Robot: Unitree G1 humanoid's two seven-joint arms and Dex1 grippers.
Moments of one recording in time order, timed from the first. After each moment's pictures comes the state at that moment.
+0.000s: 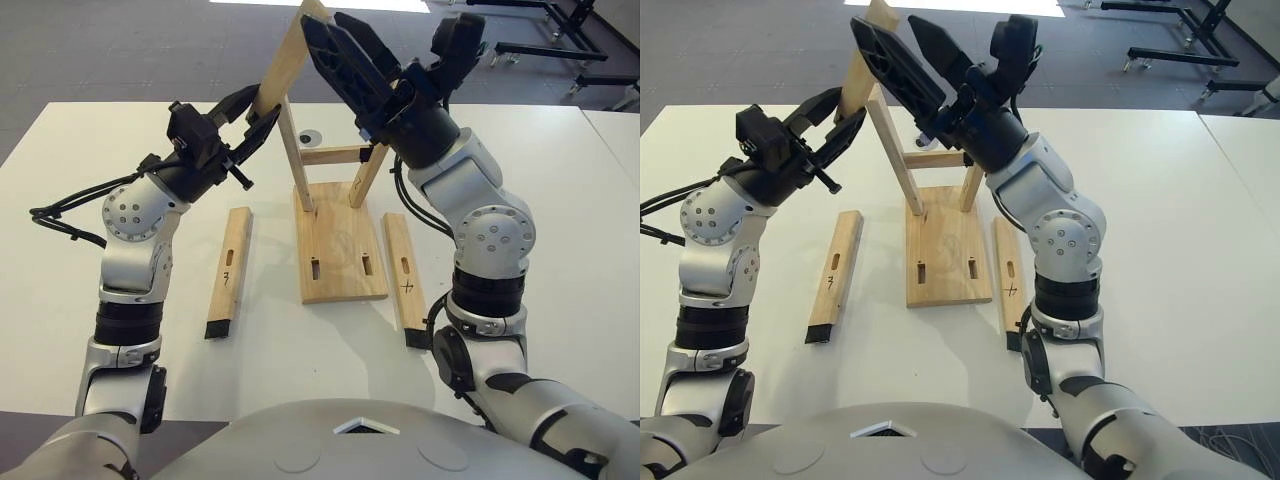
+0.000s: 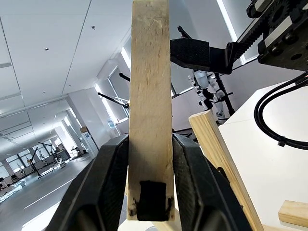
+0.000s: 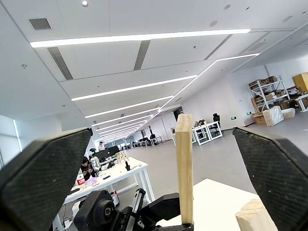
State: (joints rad) left arm -0.32 0.40 0.01 -0.18 -0.26 -0.08 -0.65; right arm -0.56 -0.08 -0.05 -0.29 1.01 0.58 0.34
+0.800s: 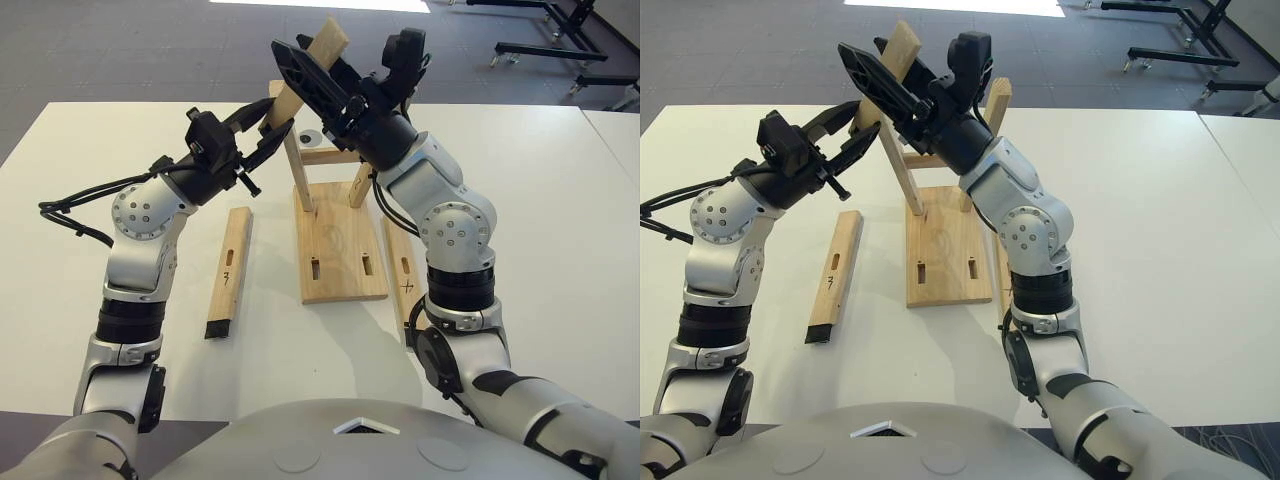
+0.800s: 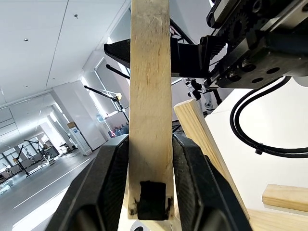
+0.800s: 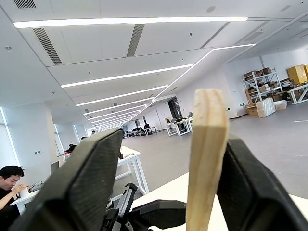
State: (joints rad) left arm -0.33 0.42 -0.03 -0.17 -0.23 -0.06 -0.69; right arm -0.58 0.01 0.03 -0.20 0.82 0.54 0.39
